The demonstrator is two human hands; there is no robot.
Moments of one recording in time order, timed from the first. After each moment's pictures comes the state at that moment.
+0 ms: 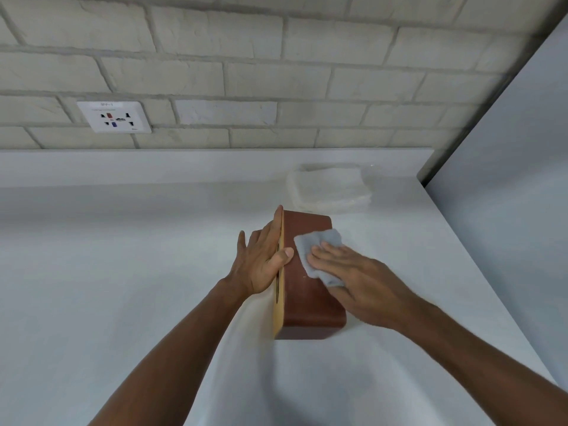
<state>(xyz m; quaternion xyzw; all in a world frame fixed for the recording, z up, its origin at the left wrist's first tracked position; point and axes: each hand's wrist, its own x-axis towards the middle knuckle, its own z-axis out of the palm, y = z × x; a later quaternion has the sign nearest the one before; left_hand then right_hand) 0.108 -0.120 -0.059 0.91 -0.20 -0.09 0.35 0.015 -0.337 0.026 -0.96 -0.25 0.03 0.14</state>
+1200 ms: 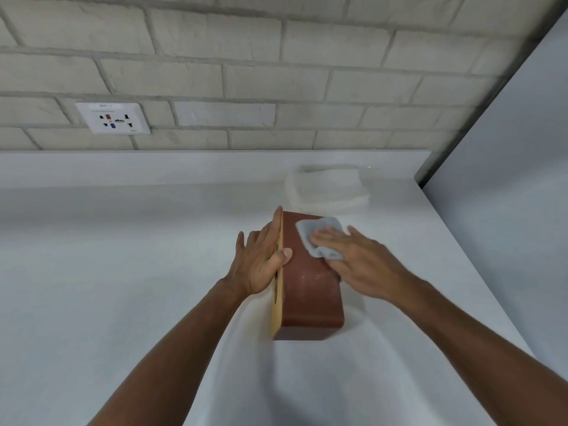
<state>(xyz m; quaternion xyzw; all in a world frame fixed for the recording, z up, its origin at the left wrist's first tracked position) 0.110 -0.119 -0.062 0.91 -0.21 -0.09 0.34 0.049 -0.343 0.031 -0.97 -0.17 0.08 0.15</state>
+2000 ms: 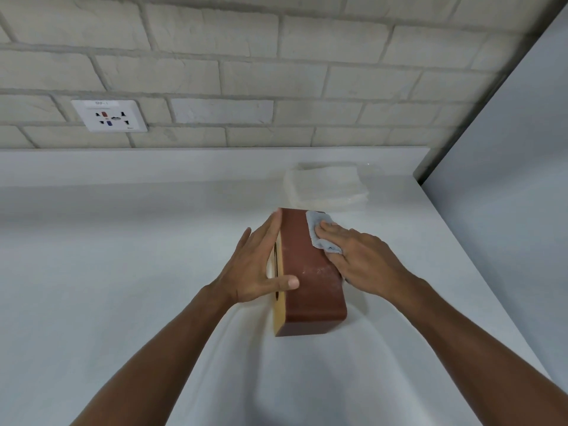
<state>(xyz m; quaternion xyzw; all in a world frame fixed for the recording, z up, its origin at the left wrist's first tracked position) 0.093 -0.100 -0.047 0.87 -0.30 -0.09 0.38 0.047 -0.341 0.034 -0.98 -0.10 0.08 0.14</state>
